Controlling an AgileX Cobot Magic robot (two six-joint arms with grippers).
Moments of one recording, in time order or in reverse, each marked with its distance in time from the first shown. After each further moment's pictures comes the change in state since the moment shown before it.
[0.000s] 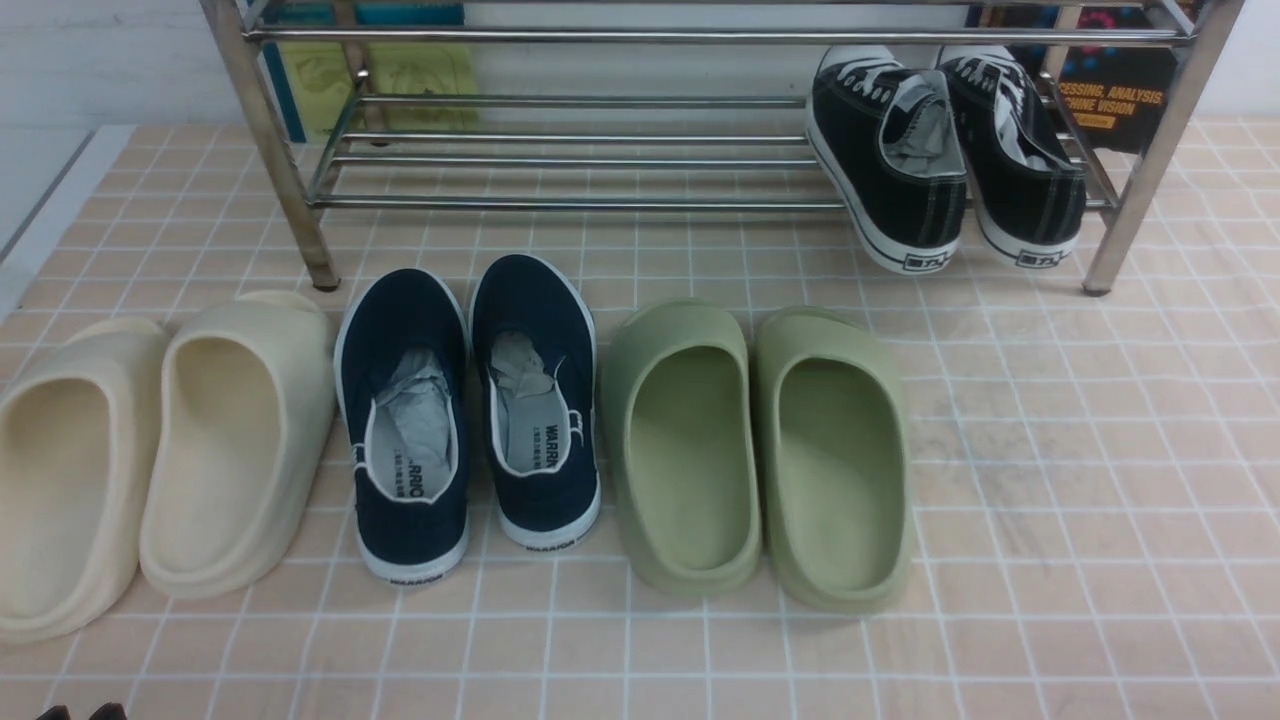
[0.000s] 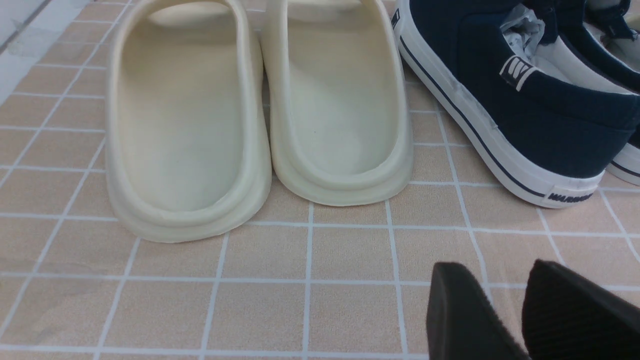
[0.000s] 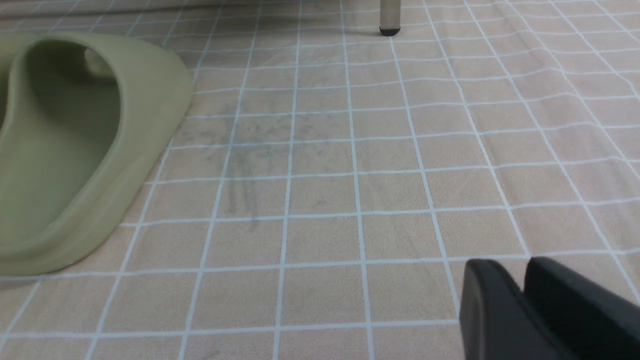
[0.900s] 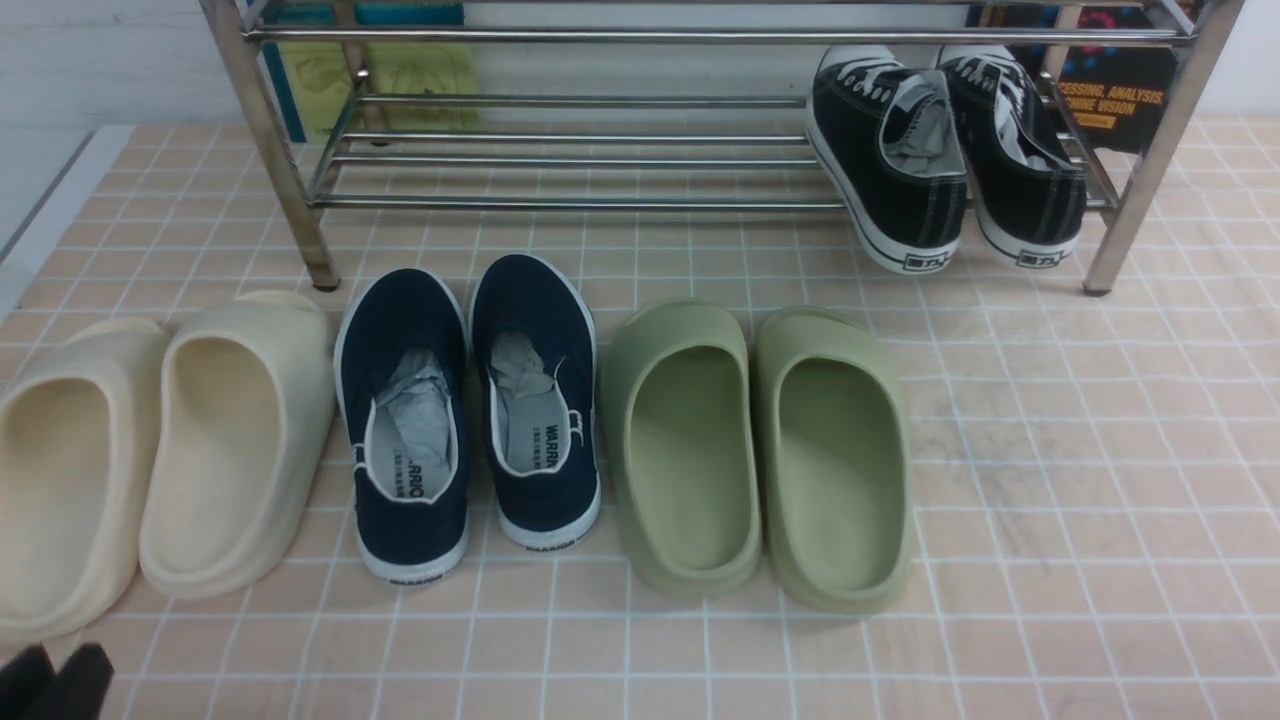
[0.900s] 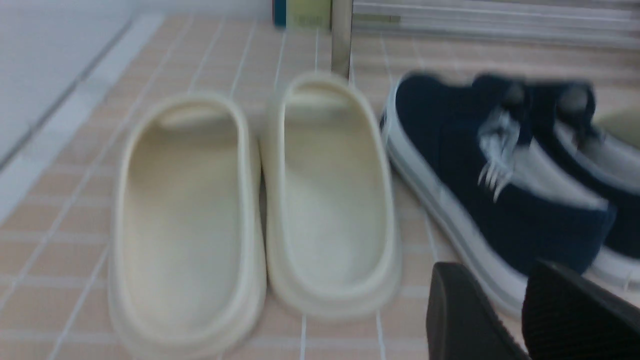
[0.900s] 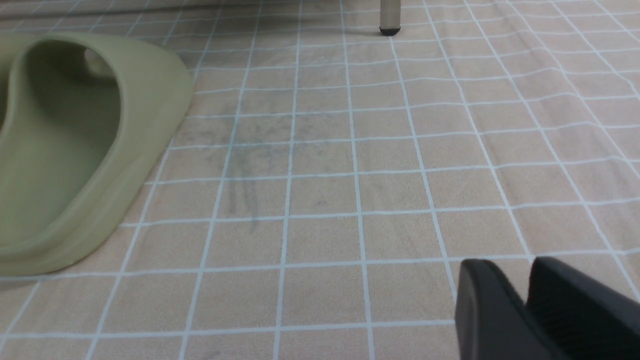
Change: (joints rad) right arm 0.000 0.000 0.000 0.000 0.000 0.001; left arm 0.000 0.000 0.011 0.004 -0.261 0.000
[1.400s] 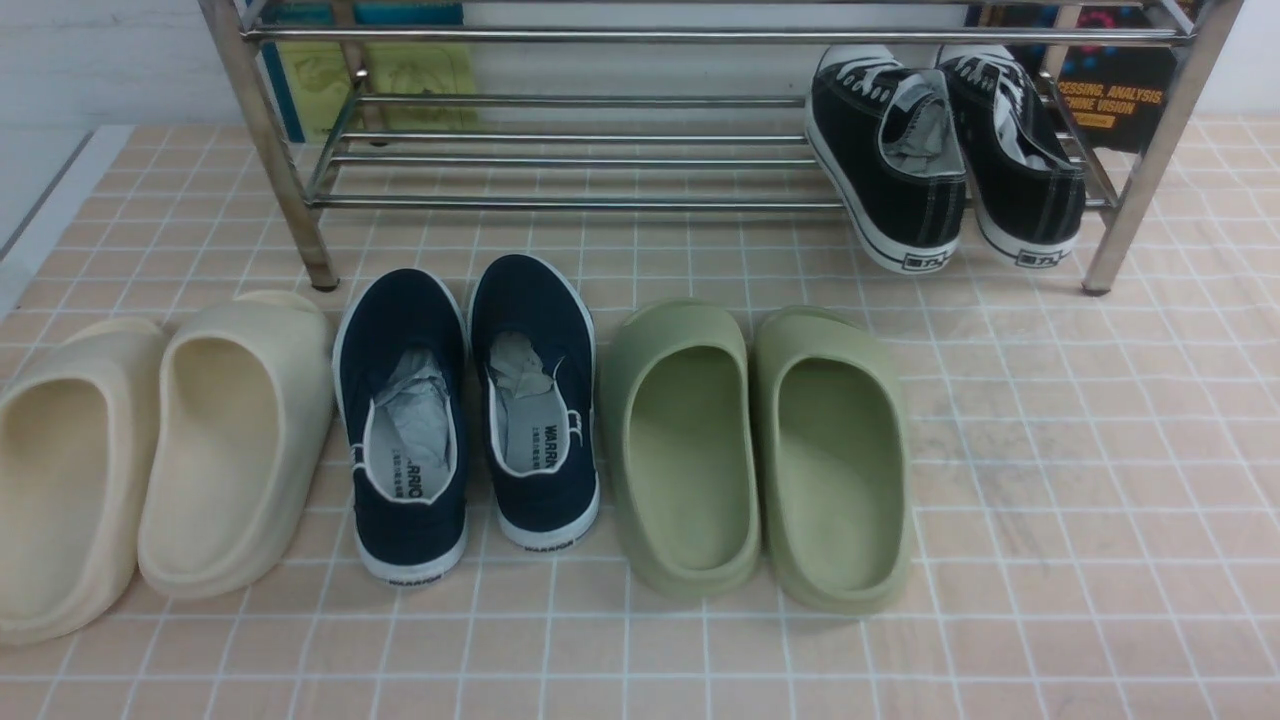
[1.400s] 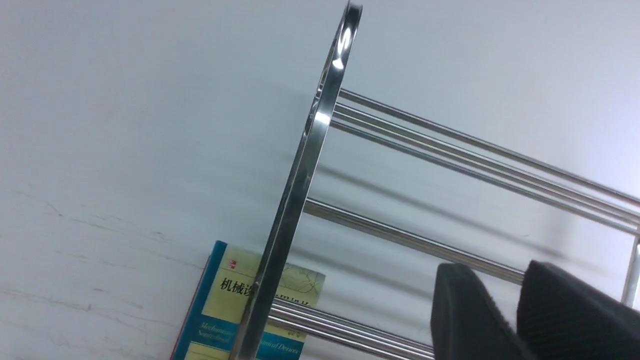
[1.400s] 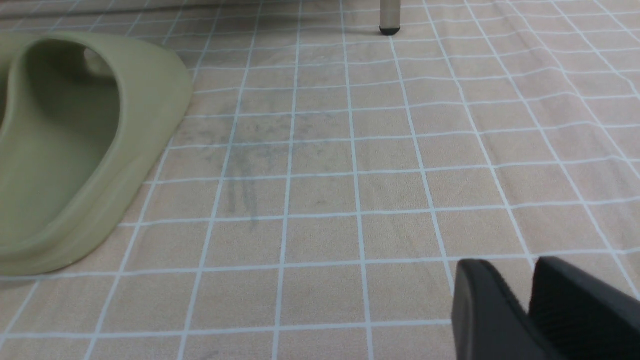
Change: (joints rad) right arm 0.000 0.000 0.000 0.000 0.000 0.000; left arm 0.000 0.000 -0.051 -0.078 -0.605 -0.227
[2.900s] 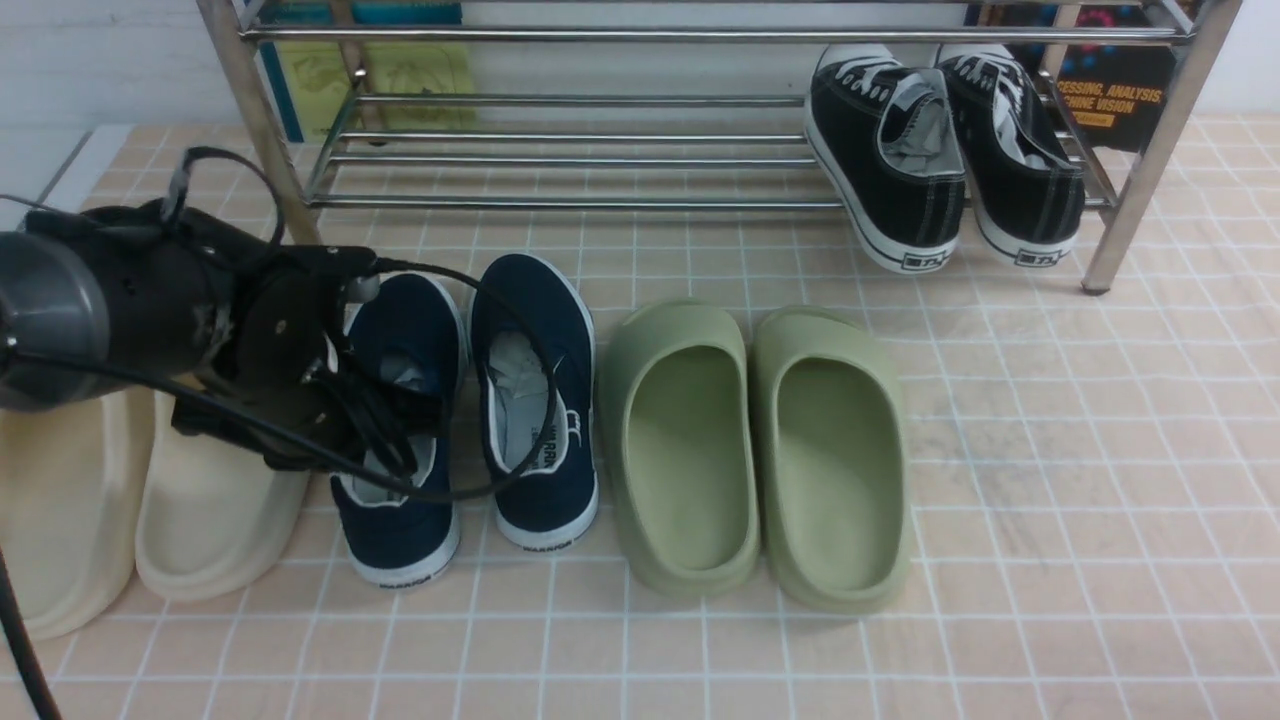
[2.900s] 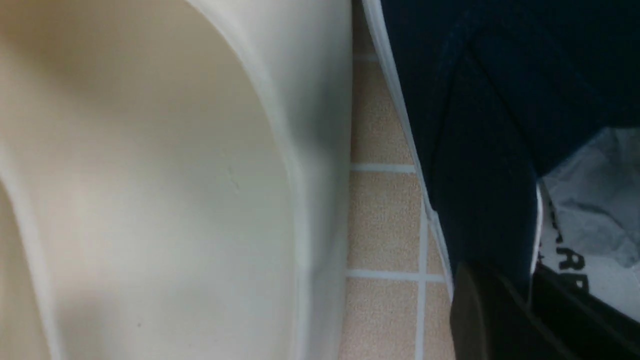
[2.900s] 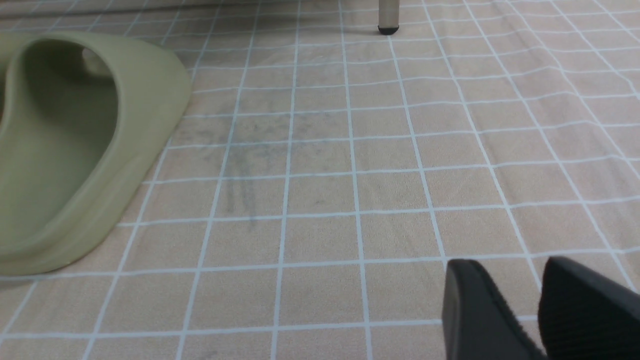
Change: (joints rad) right arm 0.000 0.000 0.000 0.000 0.000 0.000; left arm -0.227 1.698 -1.014 0.334 1.037 -0.182
